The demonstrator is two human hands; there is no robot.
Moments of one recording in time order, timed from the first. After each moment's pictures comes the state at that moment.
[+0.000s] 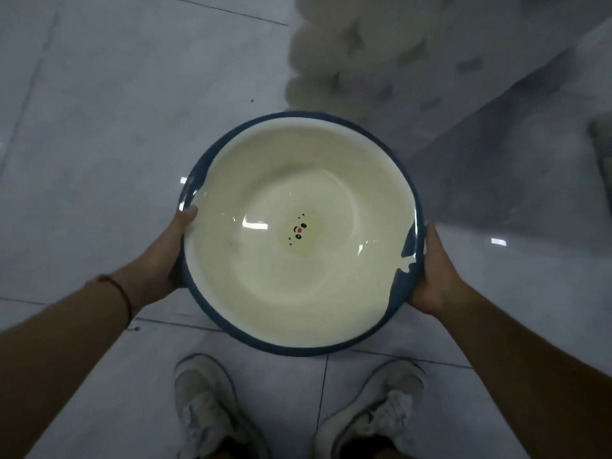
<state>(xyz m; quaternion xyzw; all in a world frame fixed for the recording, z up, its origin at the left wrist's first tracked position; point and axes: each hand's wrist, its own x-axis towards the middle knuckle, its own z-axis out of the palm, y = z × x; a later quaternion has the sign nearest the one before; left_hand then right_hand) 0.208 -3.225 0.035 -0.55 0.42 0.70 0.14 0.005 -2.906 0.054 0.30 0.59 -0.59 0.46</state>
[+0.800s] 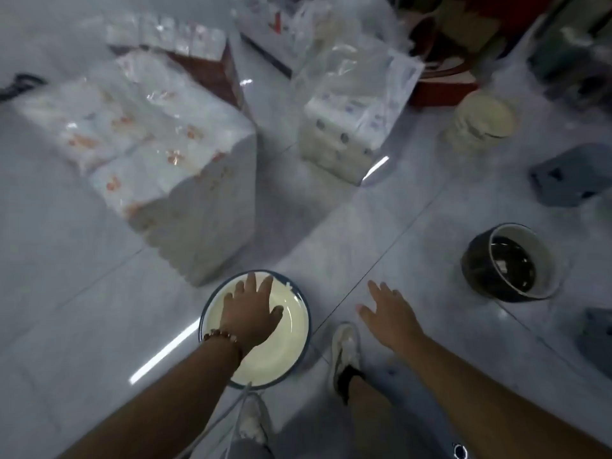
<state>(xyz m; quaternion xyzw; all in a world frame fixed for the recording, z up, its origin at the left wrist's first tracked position) 0.105 -3.102 0.511 0.18 0.94 0.09 0.28 0.201 -2.853 0.546 0.26 0.90 -0.19 0.29</state>
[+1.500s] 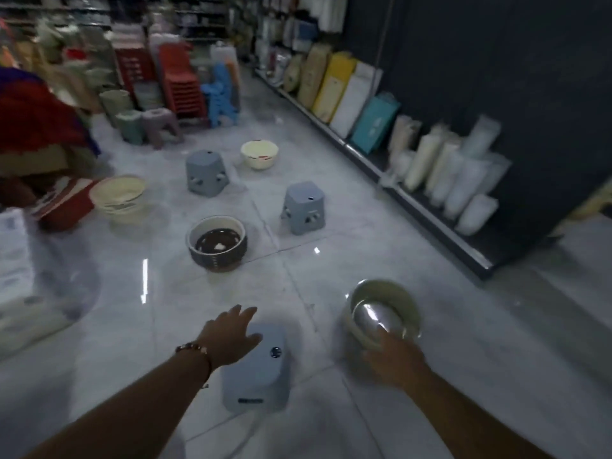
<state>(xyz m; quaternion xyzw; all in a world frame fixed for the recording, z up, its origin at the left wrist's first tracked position) 0.554 -2.842 0.721 0.71 0.66 -0.09 0.22 0.878 -2.874 0.723 0.75 0.61 -0.26 0.07</state>
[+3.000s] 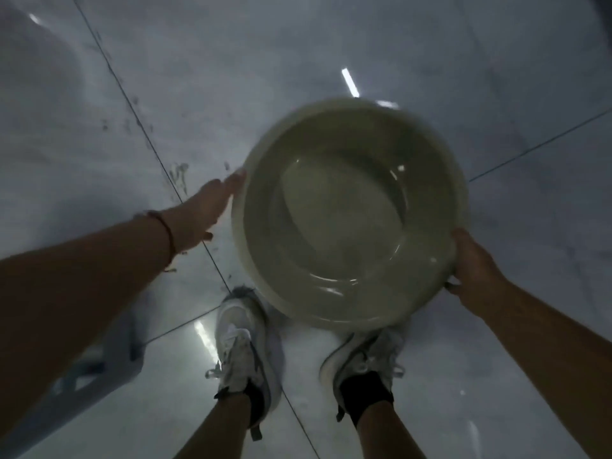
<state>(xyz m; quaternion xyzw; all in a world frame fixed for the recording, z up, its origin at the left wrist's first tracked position) 0.934 -2.351 0.060 0.26 0.74 -0.02 0.62 1.299 -2.434 0.066 0.82 0.03 -0.55 -0.13</state>
